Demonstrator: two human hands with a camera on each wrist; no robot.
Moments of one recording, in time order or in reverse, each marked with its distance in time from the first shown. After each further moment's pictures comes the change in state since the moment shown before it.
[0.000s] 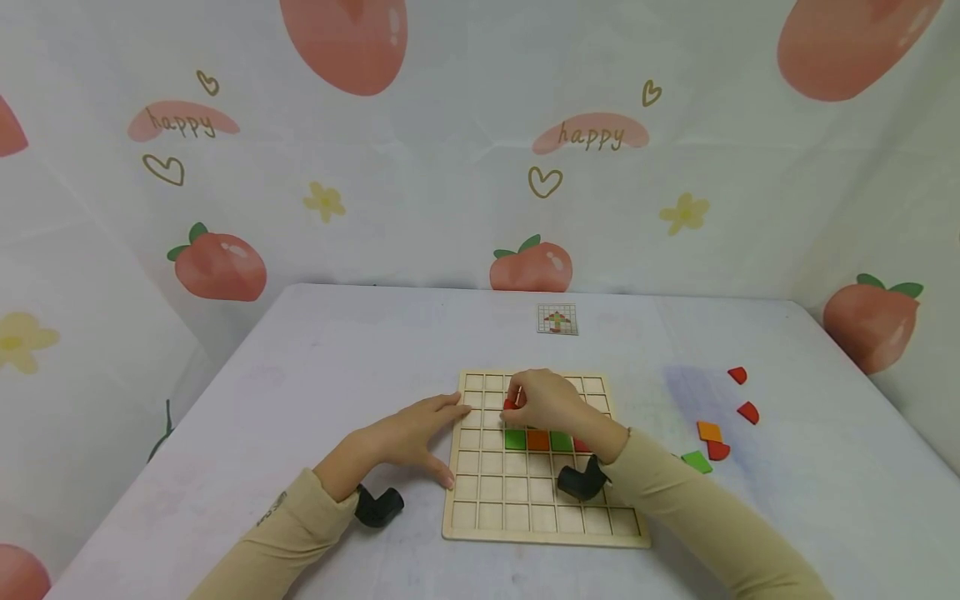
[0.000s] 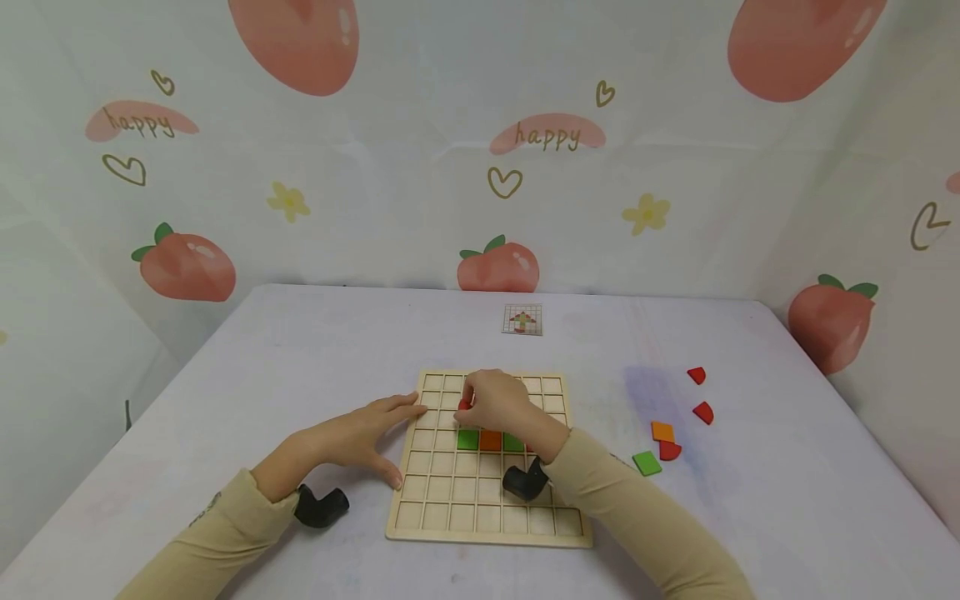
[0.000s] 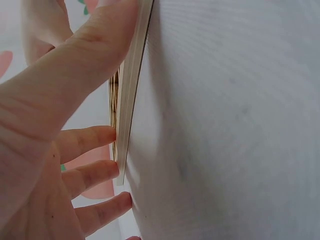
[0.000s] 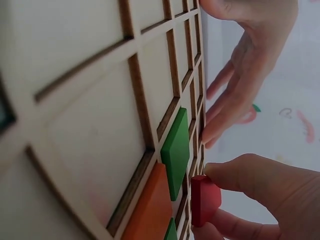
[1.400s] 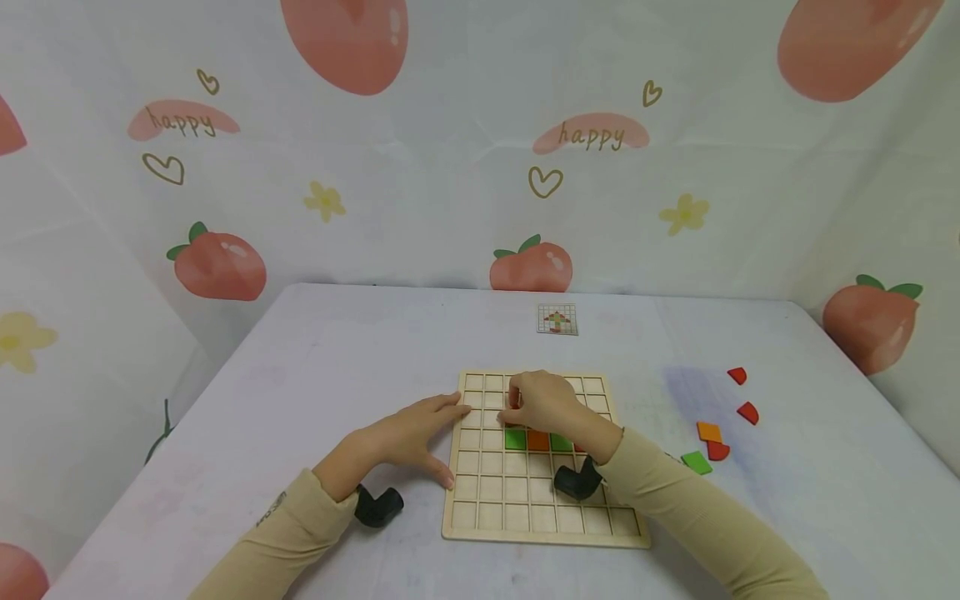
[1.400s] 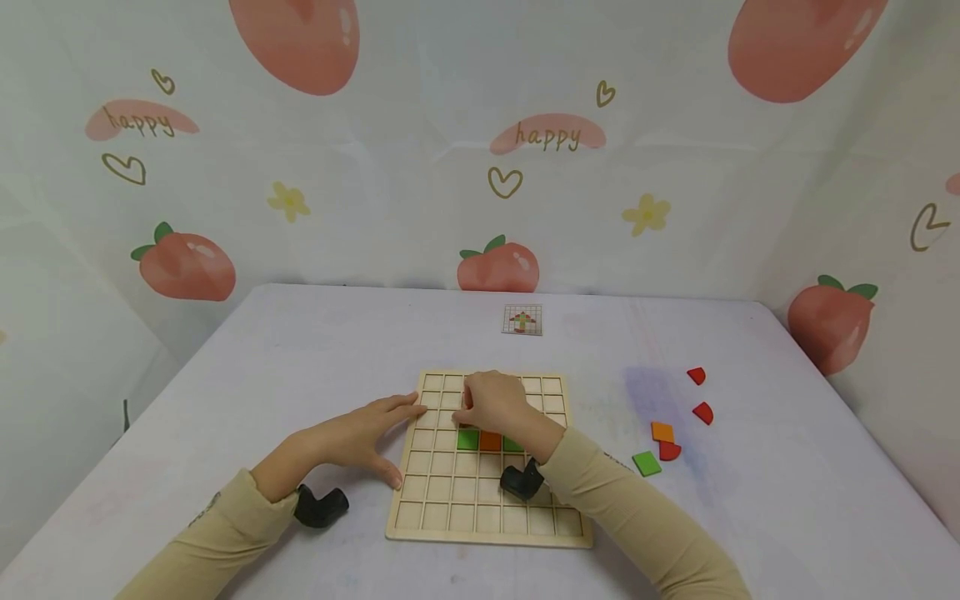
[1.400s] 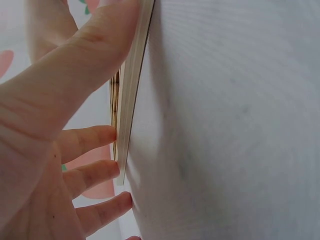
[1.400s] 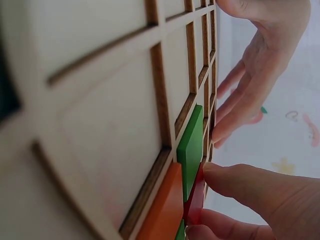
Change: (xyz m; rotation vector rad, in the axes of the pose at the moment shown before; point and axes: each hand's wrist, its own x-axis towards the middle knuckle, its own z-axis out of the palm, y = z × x) left_hand -0.001 0.001 -0.001 0.003 0.001 0.012; right_hand 0.000 -0.004 0.005 -0.142 0.044 -0.009
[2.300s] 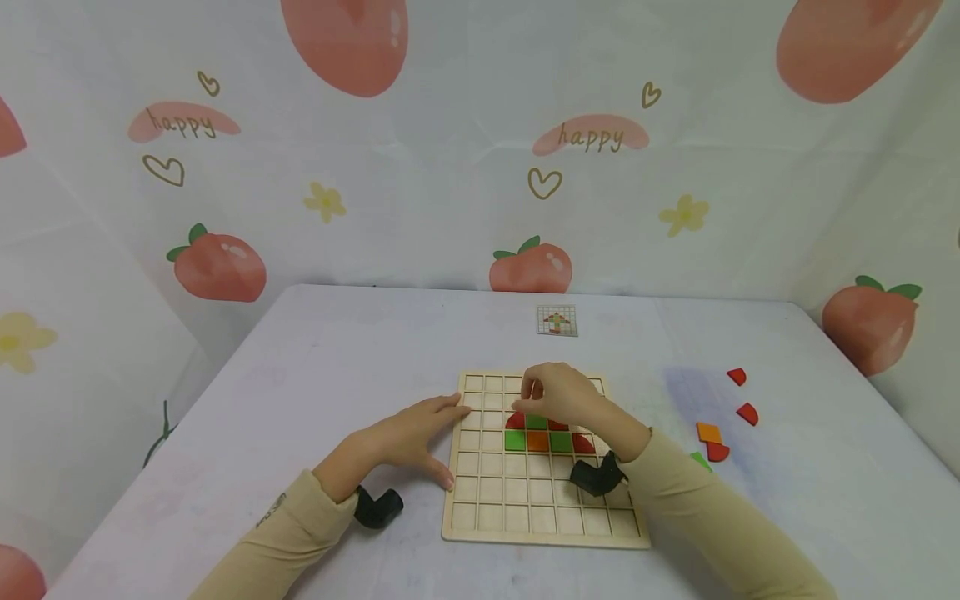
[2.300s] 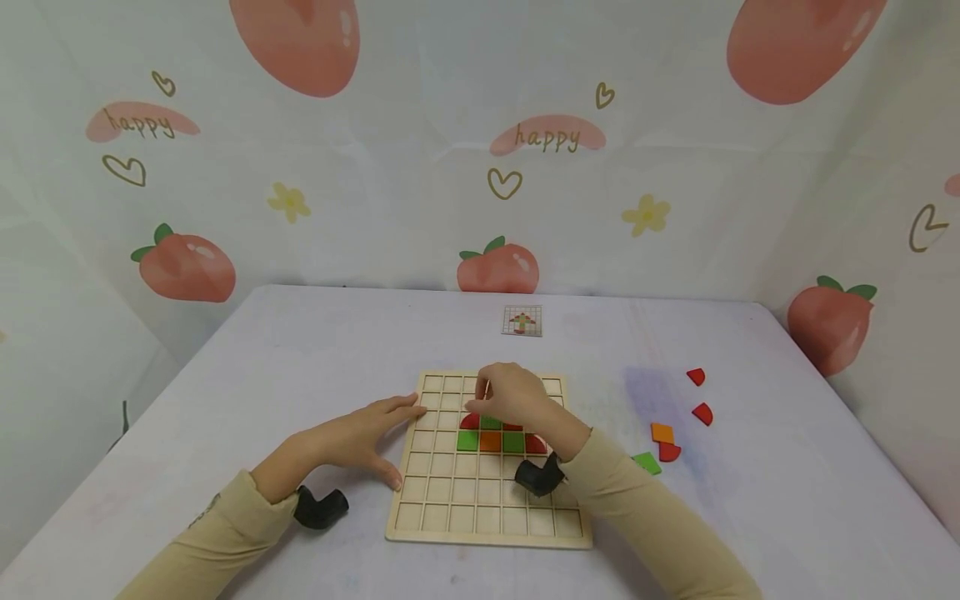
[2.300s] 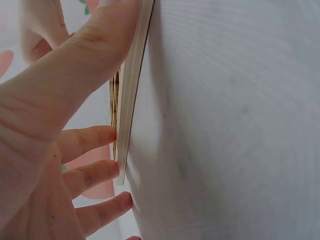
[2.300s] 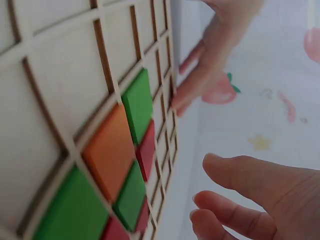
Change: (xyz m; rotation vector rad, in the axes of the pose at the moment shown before) left_hand 0.000 0.001 0.000 0.000 0.004 0.008; right_hand -0.009 0.021 -0.020 0.173 -0.039 -0.038
